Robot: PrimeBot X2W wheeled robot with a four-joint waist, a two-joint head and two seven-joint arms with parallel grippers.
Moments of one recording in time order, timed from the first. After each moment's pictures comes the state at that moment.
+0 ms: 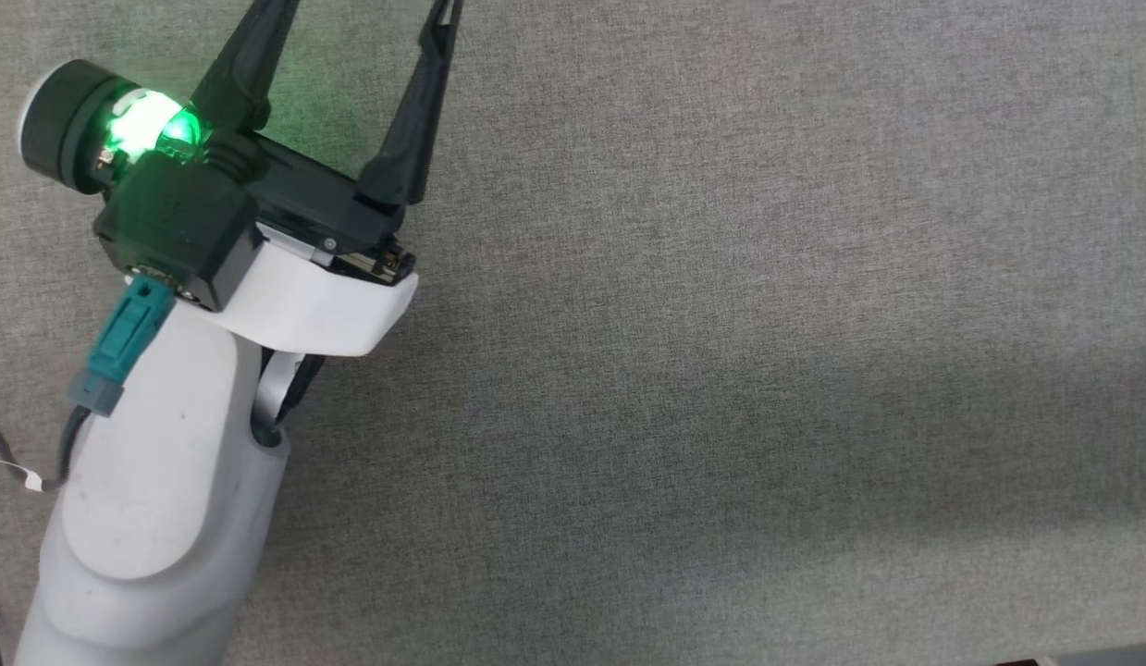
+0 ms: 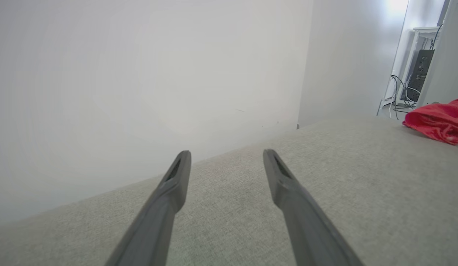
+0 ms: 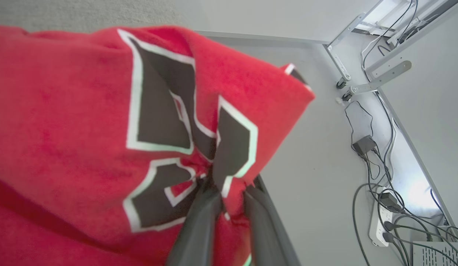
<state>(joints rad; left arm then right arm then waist) -0.69 0.28 -0.30 -0.01 -0.16 -0.13 -0.26 -0.92 -0.78 -0.11 0.98 0.39 0.13 0.06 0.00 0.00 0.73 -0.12</state>
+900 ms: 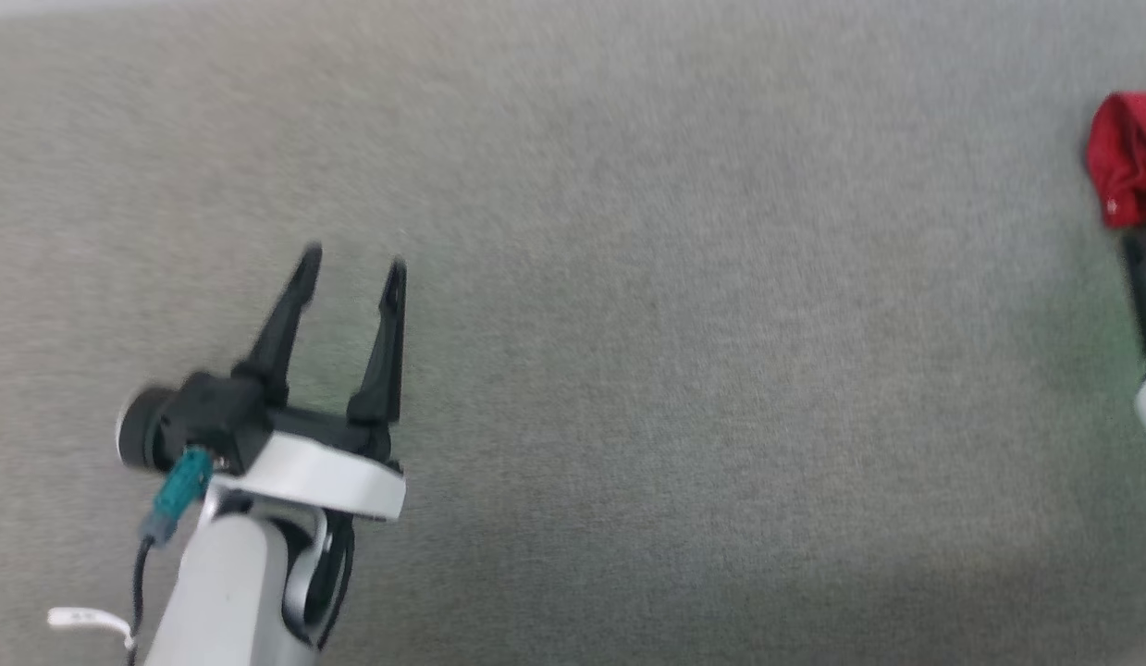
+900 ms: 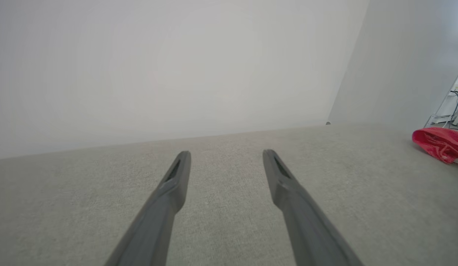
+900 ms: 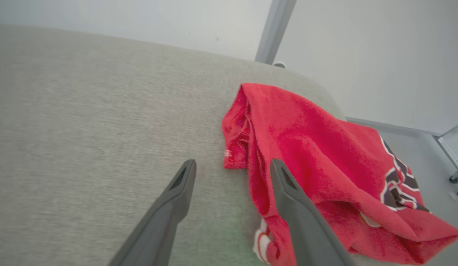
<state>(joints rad) -0.31 0.15 -0.15 0.13 -0.20 -0.13 -0.26 -0.64 -0.63 0.29 0.79 0.53 0.13 -0.18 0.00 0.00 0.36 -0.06</state>
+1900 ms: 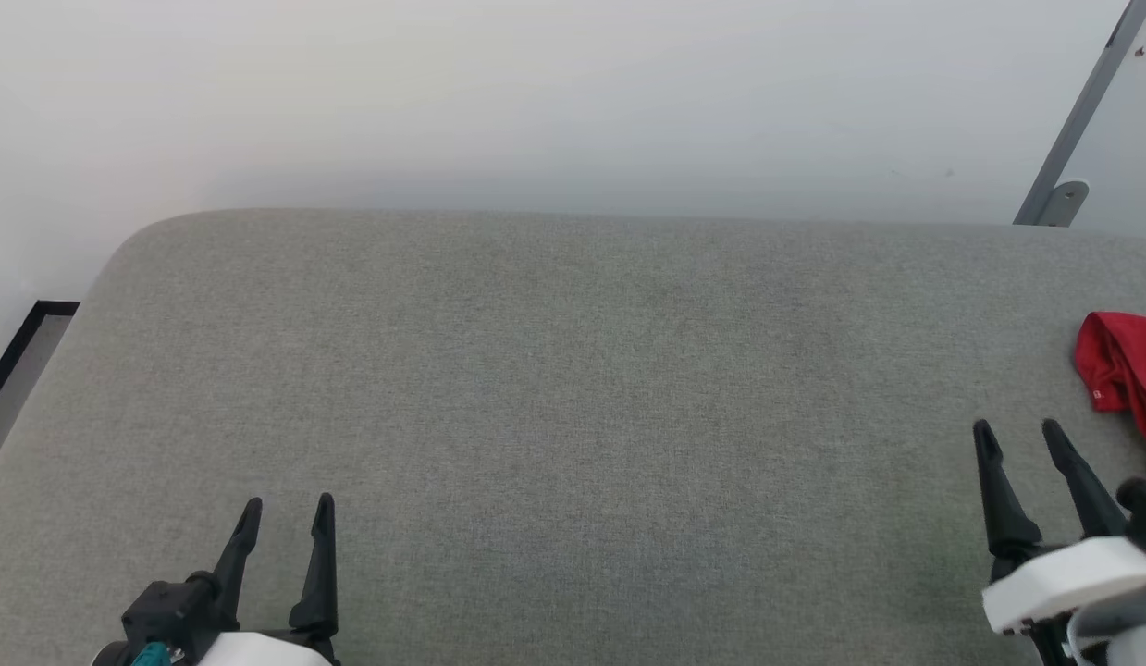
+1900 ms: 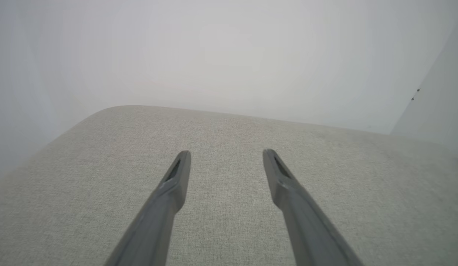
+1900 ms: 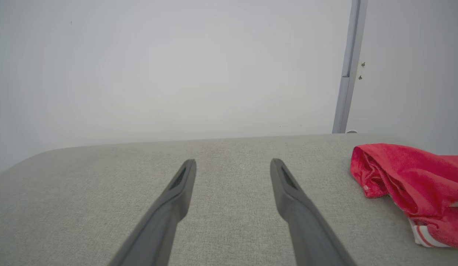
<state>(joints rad) 0.05 0.13 -0.01 0.22 -0.26 -0.13 -0.26 -0.11 -0.29 0.03 0.37 0.44 0.13 -0.26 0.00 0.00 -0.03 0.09</state>
